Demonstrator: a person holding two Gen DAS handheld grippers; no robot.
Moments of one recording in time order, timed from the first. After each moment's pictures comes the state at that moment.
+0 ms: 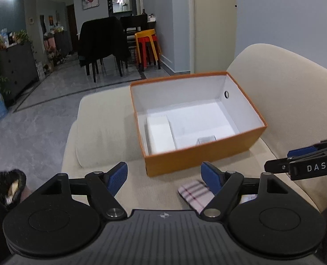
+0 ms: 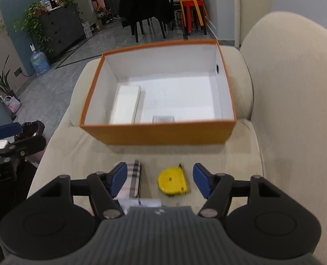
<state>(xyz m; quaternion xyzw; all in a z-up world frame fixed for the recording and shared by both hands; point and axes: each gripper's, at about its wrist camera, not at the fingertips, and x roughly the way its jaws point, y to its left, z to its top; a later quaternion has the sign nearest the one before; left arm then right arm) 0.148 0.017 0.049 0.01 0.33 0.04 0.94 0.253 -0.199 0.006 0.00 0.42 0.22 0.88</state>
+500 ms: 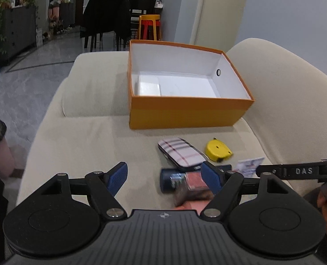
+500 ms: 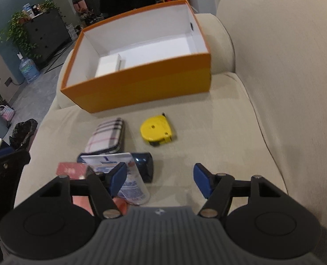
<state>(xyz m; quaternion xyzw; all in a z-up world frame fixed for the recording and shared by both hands) 0.087 0.014 -0.001 -0.09 0.34 0.02 0.93 0.206 -0.238 -0.064 0.05 0.45 0.19 0.87</state>
